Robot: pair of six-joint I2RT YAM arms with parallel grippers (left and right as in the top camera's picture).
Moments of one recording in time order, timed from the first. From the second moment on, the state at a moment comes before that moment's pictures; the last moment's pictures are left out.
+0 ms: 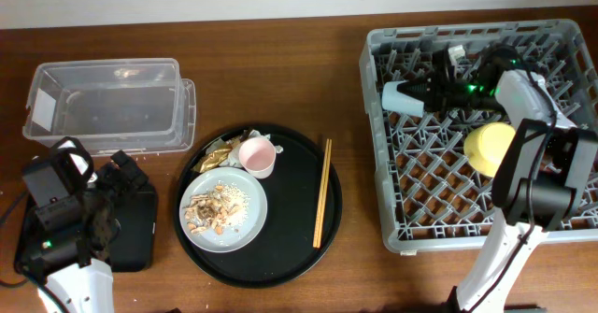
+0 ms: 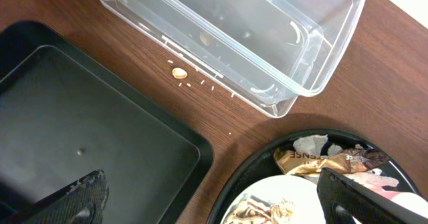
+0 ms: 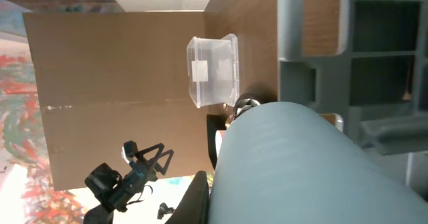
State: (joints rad) left arm 0.39 1.02 0.93 -0.76 0.05 -0.28; right arm -0.27 2.22 1.67 -0.97 -1.39 0.02
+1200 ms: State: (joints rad) left arm 0.39 1.02 0.93 -0.76 0.05 -0.28; right arm -0.36 2.00 1.83 -1.49 -0.48 0.08
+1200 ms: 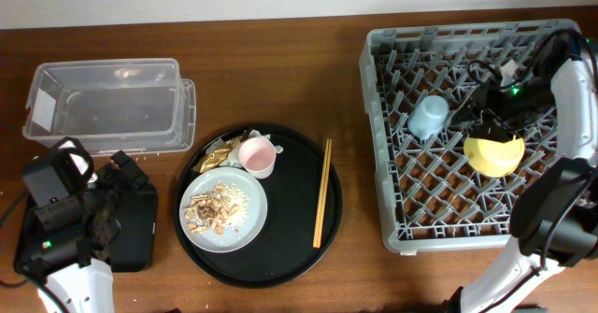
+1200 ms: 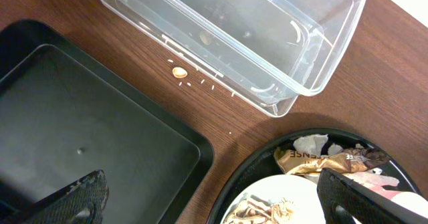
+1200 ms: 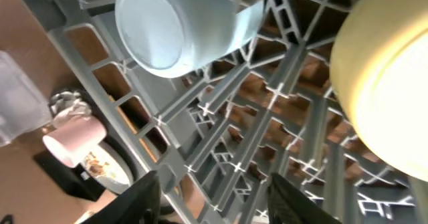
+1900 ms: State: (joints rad) left arm 0.39 1.02 0.93 -0.77 0.05 -0.28; right arm 0.82 2.09 1.84 -0.89 0.09 0.39
